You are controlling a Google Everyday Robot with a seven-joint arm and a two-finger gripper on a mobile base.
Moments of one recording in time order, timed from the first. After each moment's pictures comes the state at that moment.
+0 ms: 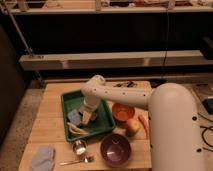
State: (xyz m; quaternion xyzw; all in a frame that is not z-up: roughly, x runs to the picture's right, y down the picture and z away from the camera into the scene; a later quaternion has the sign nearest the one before) arm -0.096 0.143 0.886 0.02 -0.34 -0.92 0.21
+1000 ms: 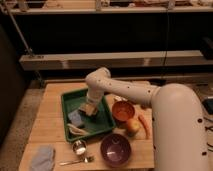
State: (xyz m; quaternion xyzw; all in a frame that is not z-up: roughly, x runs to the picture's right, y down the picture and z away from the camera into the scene) arm -0.073 0.095 0.857 0.03 -0.37 -0.90 0.25
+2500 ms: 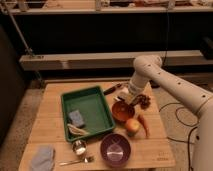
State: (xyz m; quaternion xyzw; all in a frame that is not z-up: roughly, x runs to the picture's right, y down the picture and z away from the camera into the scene) arm 0.144 0.058 0.811 -0.03 -0.37 -0.86 0.36
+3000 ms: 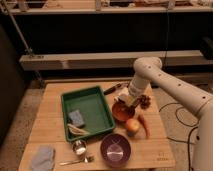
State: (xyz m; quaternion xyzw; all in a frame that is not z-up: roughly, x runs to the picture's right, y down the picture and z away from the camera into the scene) arm 0.153 0.089 0.816 -0.05 -0.39 -0.84 0.38
